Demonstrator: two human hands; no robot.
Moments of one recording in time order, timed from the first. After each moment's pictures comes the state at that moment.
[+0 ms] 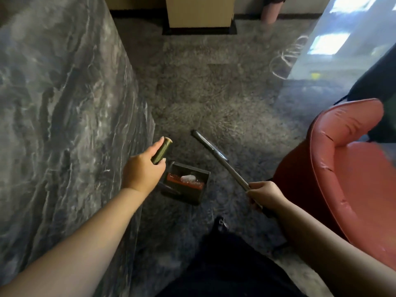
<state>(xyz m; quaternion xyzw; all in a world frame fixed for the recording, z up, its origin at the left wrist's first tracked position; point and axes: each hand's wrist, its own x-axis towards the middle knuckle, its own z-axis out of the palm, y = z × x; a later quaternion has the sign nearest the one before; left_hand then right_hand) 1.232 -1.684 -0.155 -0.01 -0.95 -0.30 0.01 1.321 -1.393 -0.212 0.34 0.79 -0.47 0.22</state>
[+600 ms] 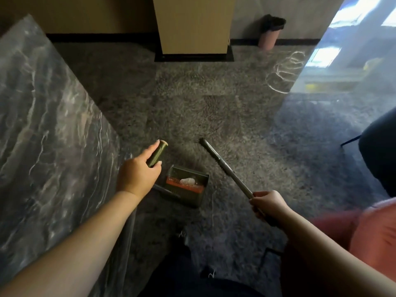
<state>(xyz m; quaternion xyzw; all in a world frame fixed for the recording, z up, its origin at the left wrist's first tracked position) 0.852 -1.575 -0.144 -0.01 -0.95 -0.31 0.01 0.960 -1.272 -0.203 0.40 0.73 -0.51 0.20</state>
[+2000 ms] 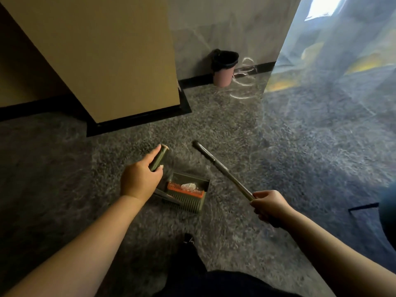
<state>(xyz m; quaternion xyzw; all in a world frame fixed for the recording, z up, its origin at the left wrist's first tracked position) 0.038 -1.161 -0.156 -0.13 -0.95 -0.29 -0.04 0.227 -0.897 -0.202 0.48 0.68 -0.53 0.15</state>
